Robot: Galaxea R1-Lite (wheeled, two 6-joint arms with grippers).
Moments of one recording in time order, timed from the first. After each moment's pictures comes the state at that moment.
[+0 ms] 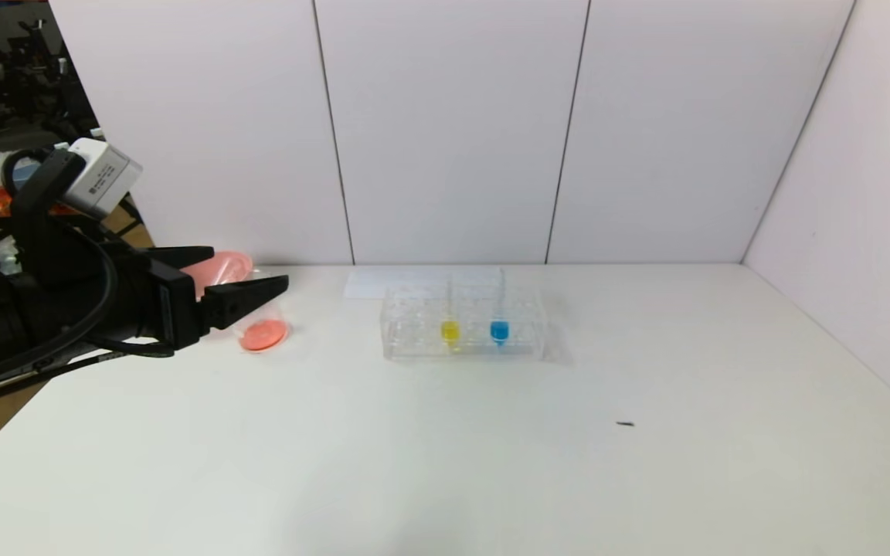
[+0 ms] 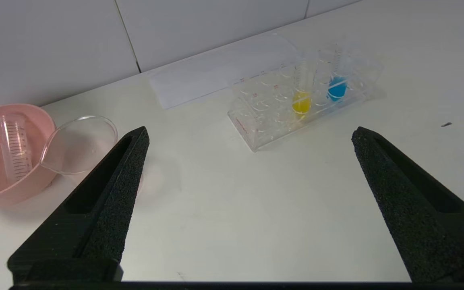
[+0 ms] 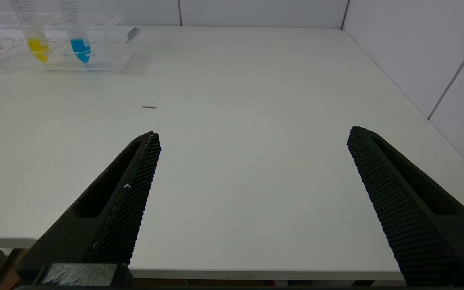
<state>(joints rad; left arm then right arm) -0.22 1.31 -0.75 -0.38 -0.29 0.05 0.00 0.00 0.00 0.00 0.00 0.00</state>
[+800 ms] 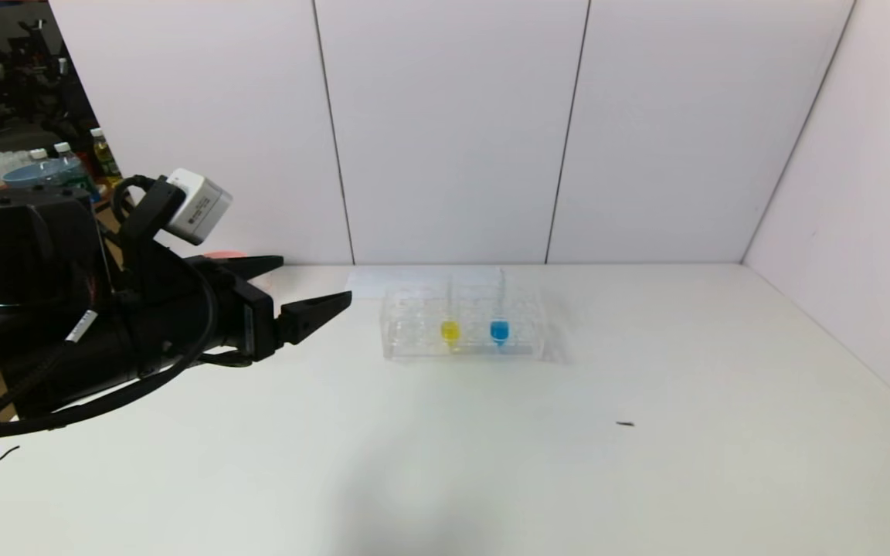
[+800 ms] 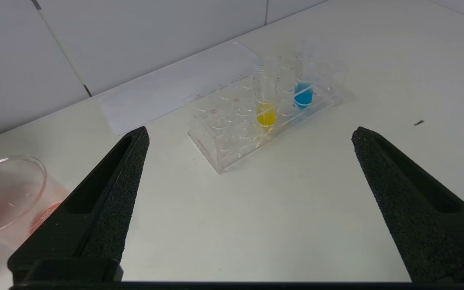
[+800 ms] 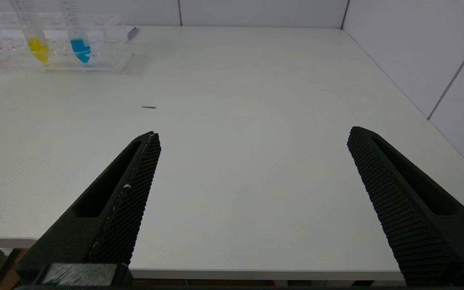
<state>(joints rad) -0.35 1.46 -0.68 -0.63 -0.28 0.05 0.00 0.00 0.00 0.00 0.00 0.00</state>
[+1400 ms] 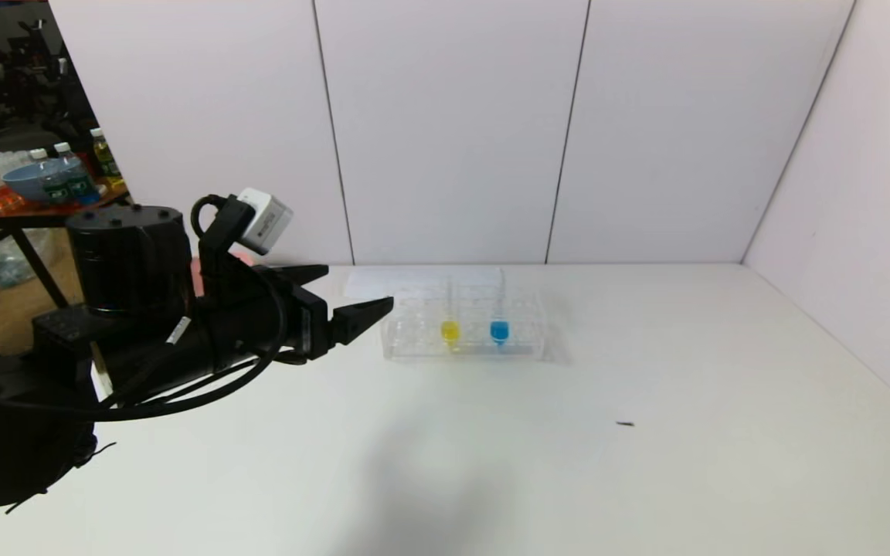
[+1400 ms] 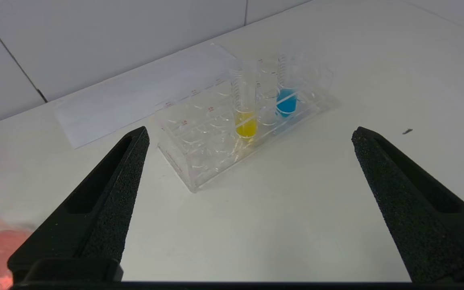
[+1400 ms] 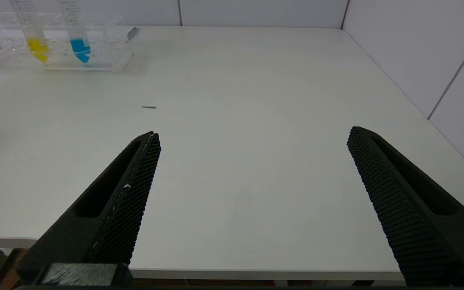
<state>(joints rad) -0.41 1.62 -0.70 -0.78 -0.28 0.00 0.00 0.00 0.00 0.00 0.00 0.00</state>
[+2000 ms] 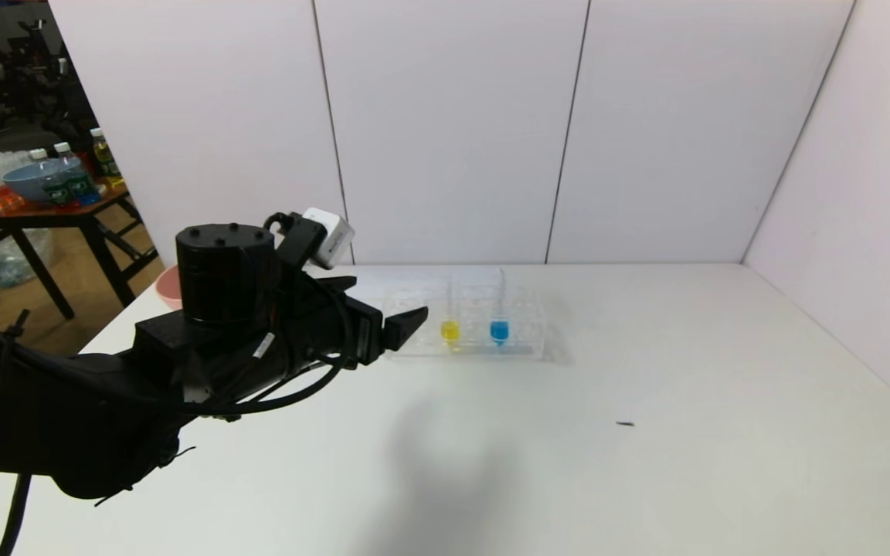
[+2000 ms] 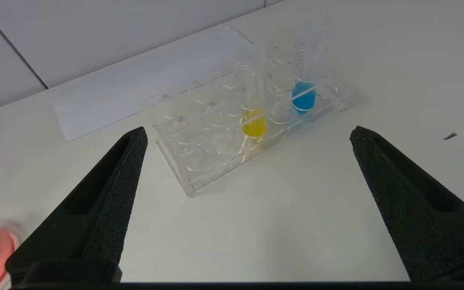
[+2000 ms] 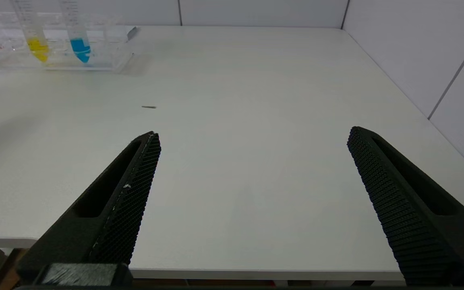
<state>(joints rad) -0.54 1.74 -0.76 -0.80 -0.05 0.00 0.00 0.00 0.00 0.00 0.00 0.00</state>
